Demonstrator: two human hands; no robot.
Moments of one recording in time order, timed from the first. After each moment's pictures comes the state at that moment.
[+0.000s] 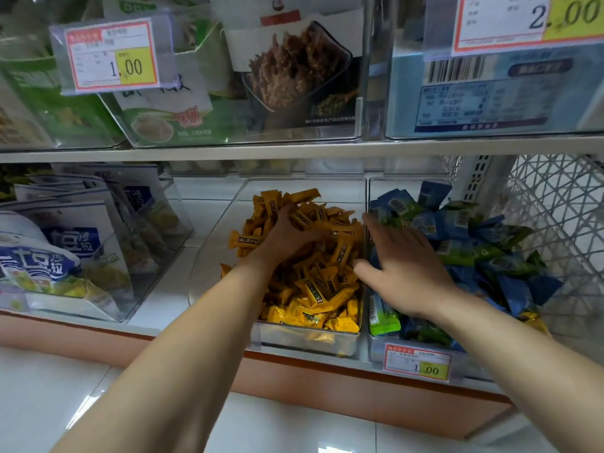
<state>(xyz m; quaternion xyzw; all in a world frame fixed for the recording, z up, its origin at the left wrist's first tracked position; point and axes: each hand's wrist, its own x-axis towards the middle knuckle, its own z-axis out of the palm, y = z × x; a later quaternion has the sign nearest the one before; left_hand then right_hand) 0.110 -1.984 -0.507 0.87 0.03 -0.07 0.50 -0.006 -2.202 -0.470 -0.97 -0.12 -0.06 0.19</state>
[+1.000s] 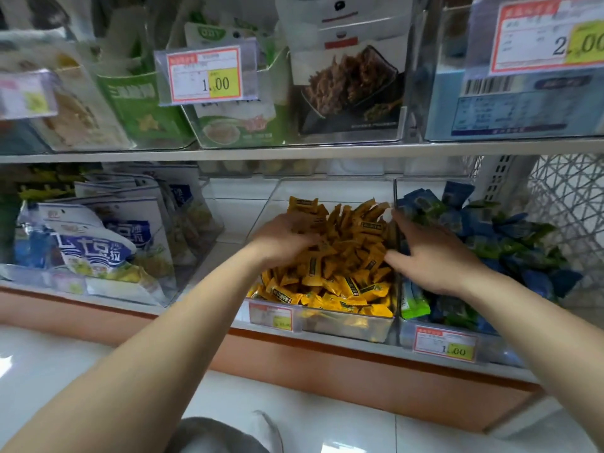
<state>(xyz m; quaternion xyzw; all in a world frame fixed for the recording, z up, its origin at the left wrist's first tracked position) 0.030 -1.931 -0.437 0.92 -0.07 -0.04 0.37 -0.007 -2.198 -0.453 -0.97 -0.13 -0.04 0.20</state>
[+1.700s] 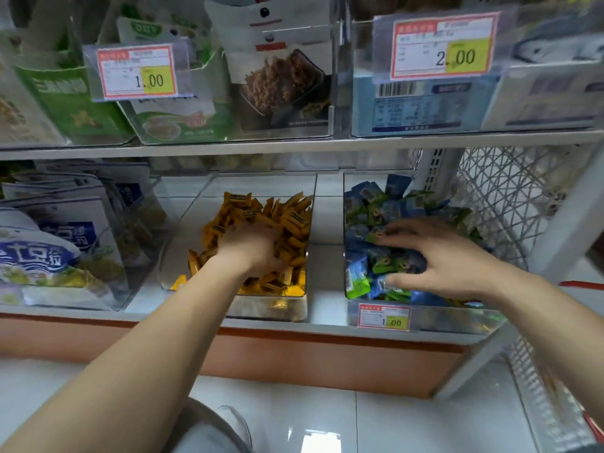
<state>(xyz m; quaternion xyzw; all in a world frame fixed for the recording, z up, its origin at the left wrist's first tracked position) 0.015 -1.965 -0.444 0.99 -0.15 -0.04 -0.03 -0.067 -2.285 -0.437 -0.98 -0.18 0.01 0.11</state>
